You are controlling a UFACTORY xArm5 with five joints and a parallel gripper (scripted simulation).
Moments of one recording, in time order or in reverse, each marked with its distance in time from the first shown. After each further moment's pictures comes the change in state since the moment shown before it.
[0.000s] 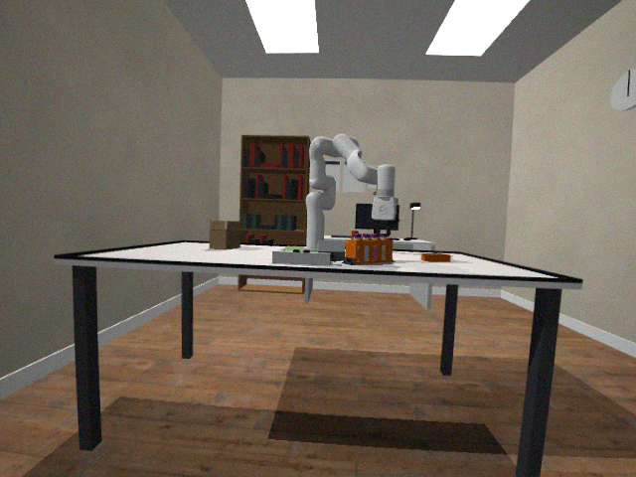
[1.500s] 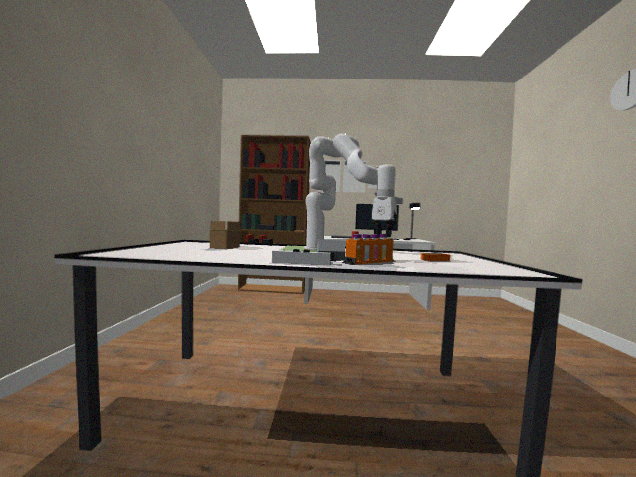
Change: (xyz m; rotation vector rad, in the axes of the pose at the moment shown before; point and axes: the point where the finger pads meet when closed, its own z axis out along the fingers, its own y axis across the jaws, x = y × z) arm 0.000 0.000 0.000 -0.002 0.000 0.375
